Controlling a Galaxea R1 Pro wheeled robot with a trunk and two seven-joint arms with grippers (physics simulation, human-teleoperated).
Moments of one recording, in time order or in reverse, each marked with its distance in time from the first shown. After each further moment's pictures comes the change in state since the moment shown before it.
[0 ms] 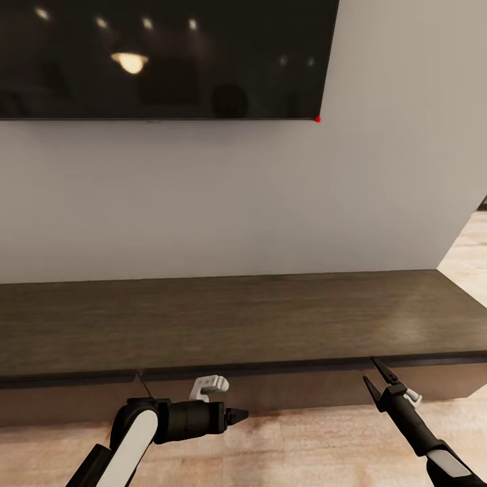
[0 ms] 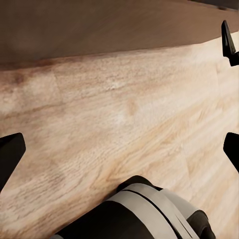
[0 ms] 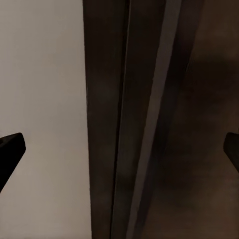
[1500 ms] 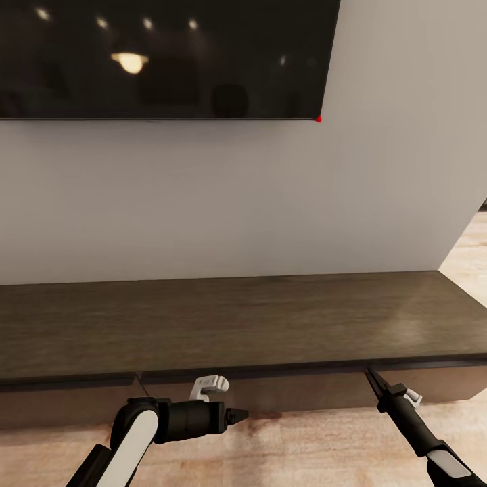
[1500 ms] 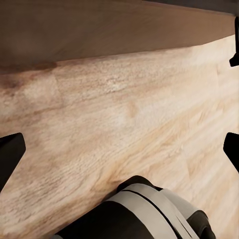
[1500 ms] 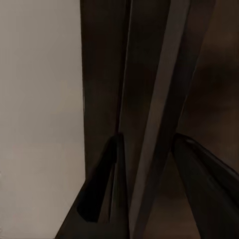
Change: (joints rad) left arm 0.000 -0.001 0.000 0.001 -0.001 0.000 0.001; right arm 0.001 -0.001 0.001 0.000 0.008 -0.014 0.001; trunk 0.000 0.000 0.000
